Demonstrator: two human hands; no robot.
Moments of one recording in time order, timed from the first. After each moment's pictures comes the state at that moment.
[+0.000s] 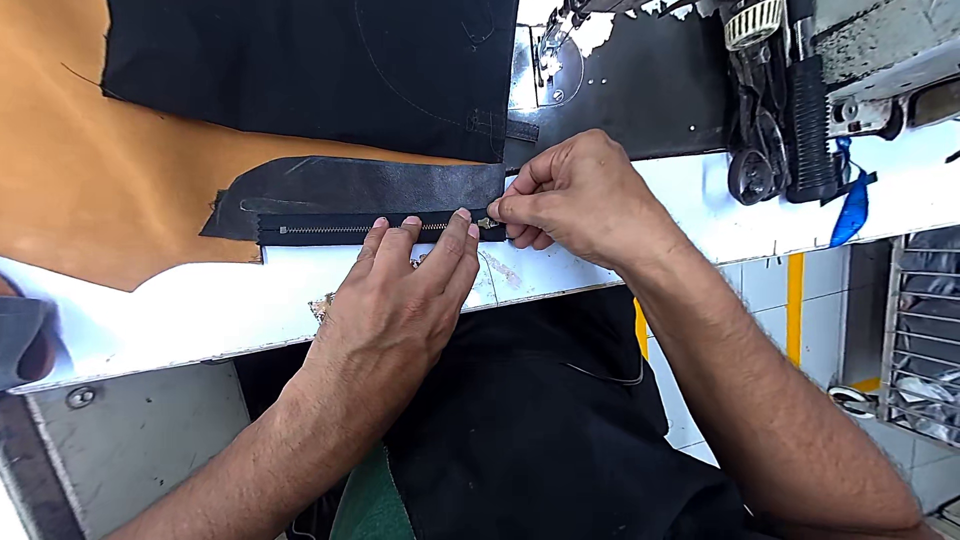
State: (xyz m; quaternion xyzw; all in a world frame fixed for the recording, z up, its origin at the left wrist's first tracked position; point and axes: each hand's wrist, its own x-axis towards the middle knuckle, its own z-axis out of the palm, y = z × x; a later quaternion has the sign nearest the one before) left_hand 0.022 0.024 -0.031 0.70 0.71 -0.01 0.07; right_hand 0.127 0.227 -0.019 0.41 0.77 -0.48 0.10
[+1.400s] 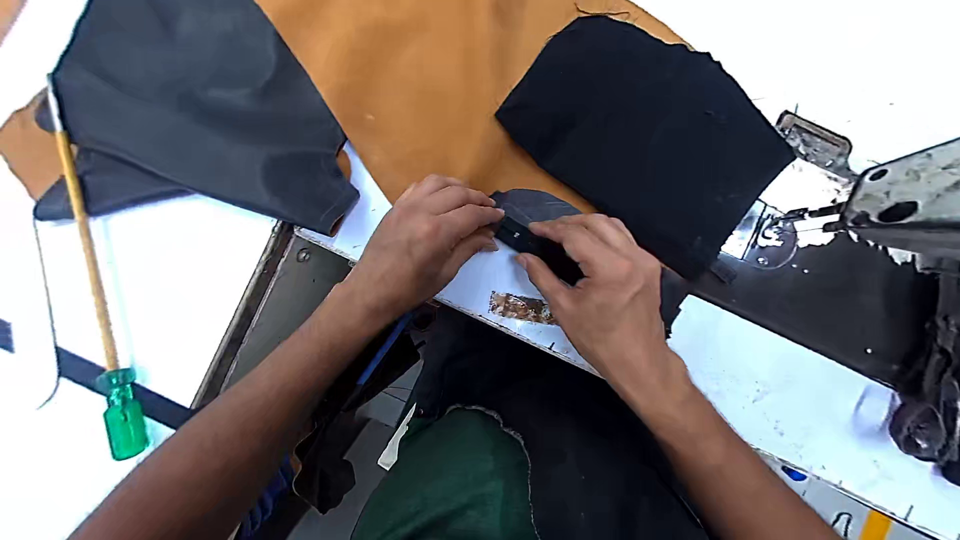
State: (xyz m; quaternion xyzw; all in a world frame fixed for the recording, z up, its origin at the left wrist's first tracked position) left_hand -0.077 -0.068 -0.058 0.50 0.81 0.31 -0.01; right_hand 0.049 0.129 -0.040 0.03 0.95 -0.29 -0.13
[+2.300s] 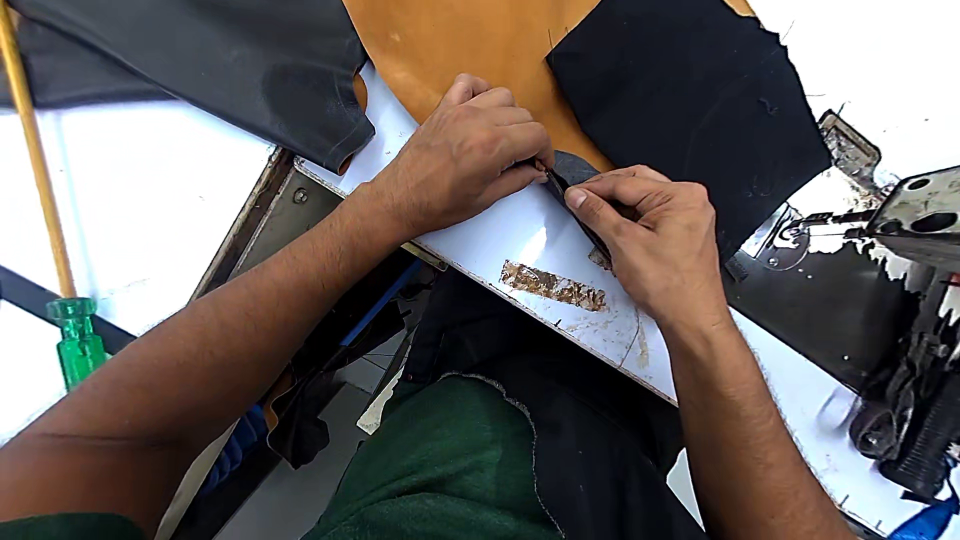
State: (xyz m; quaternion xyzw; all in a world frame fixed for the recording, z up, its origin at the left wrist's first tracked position) left_hand -0.108 -0.047 -0.064 0.56 0.77 0.30 -0.04; right_hand 0.025 0.157 -0.031 0.11 0.91 -0.39 0.00
